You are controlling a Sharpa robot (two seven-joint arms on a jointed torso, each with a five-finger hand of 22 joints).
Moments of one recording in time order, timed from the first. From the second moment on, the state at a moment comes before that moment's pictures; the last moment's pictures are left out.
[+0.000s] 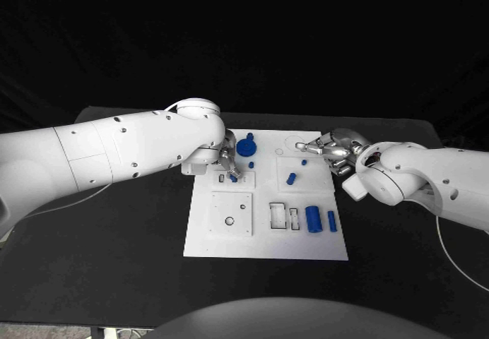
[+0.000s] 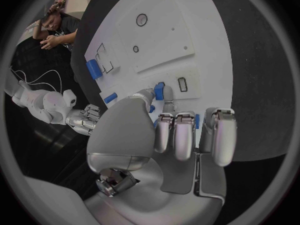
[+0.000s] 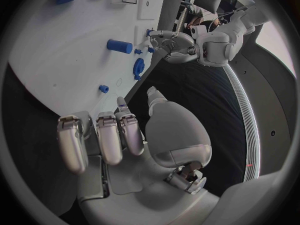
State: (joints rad) left arm 1.45 -0.43 -0.21 1.29 -1.03 0.31 -0.70; left_hand 1.30 -0.05 0.28 0.29 0.35 0.96 0.06 0.37 0.93 1.47 -0.02 1.56 1.31 1.46 -0.06 1.57 1.31 0.01 1.46 0.07 1.57 1.31; right arm 1.29 -0.94 -0.20 1.57 -0.57 -0.40 -0.13; right_hand 1.12 0.05 -0.01 0.20 0.19 0.83 0.20 0.08 0.08 1.47 0.13 1.58 1.31 1.47 0.07 1.57 1.31 0.01 1.47 0.18 1.57 1.31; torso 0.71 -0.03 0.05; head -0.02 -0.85
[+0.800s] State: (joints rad) left arm 1.44 -0.42 -0.21 1.27 -1.03 0.31 -0.70; left_hand 1.19 -0.06 0.19 0.29 0.16 0.99 0.03 0.36 0.94 1.46 -0.03 1.56 1.31 1.46 -0.06 1.57 1.31 0.01 1.47 0.07 1.57 1.31; right arm 1.29 -0.94 -0.20 1.57 -0.57 -0.40 -0.13; right_hand 1.12 0.05 -0.01 0.20 0.19 0.83 0.20 0.08 0.09 1.47 0.13 1.58 1.31 1.47 0.07 1.57 1.31 0.01 1.47 0.18 1.57 1.31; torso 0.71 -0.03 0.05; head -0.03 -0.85
